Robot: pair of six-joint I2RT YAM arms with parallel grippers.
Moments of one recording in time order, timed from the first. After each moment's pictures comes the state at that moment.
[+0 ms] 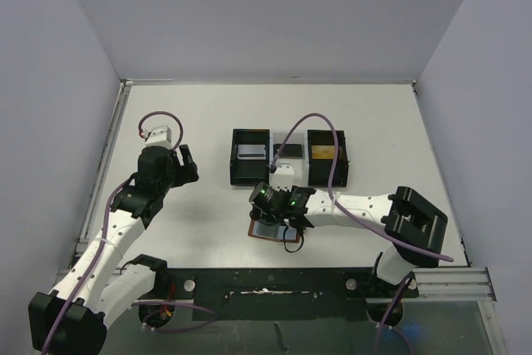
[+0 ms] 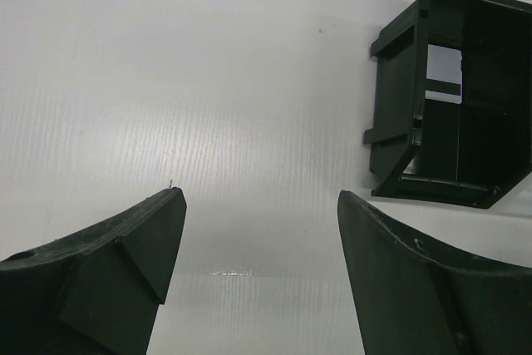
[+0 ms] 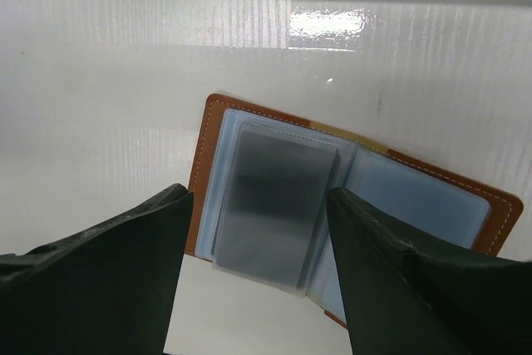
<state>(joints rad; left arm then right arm) -0.29 0.89 0.67 -0.36 -0.20 -0.41 1.12 1.59 0.96 -0.44 0.45 1.03</state>
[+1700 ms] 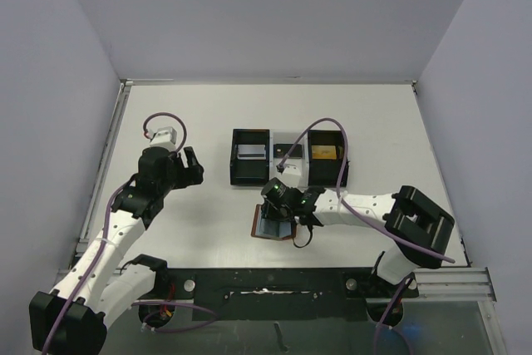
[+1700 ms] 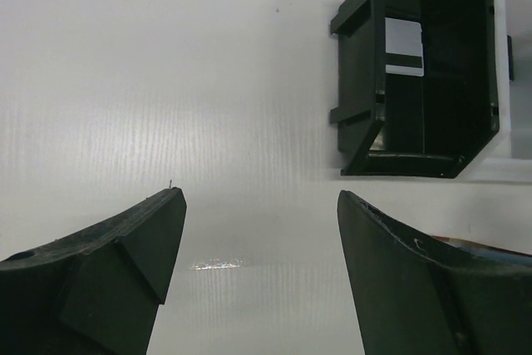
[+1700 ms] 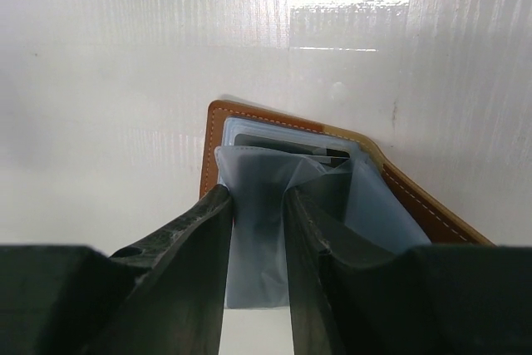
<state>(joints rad) -0.29 0.89 0.66 -0.35 -0.11 -0.41 1.03 1.58 0.85 -0.26 0.28 1.03</state>
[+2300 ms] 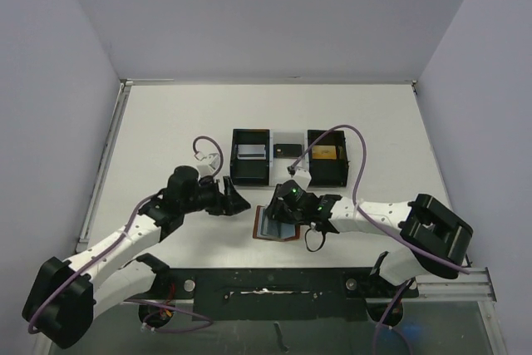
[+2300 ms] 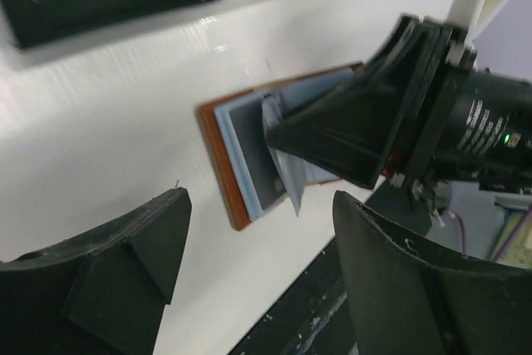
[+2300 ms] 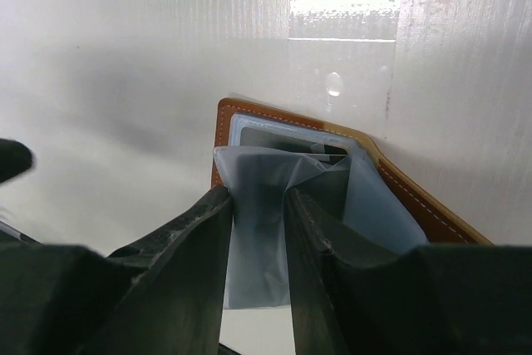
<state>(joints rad) -0.50 0.98 0.48 -0.07 0.40 -0.61 0.98 1.46 0.68 -0.08 0.19 1.03</state>
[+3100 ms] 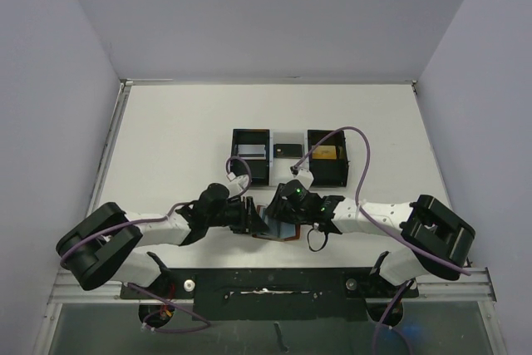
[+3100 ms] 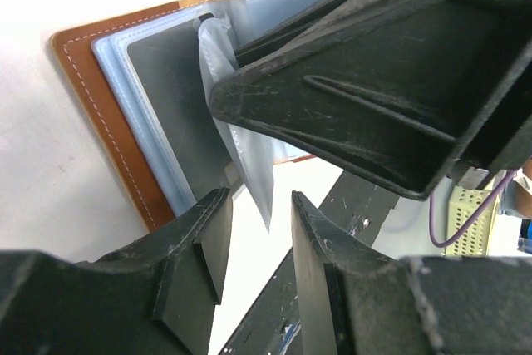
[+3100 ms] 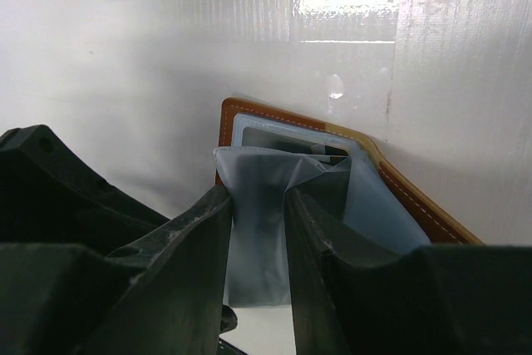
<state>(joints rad) -0.80 1.37 0.33 0.47 0.42 -0.86 0.96 1.44 0.63 -0.01 0.16 1.05</state>
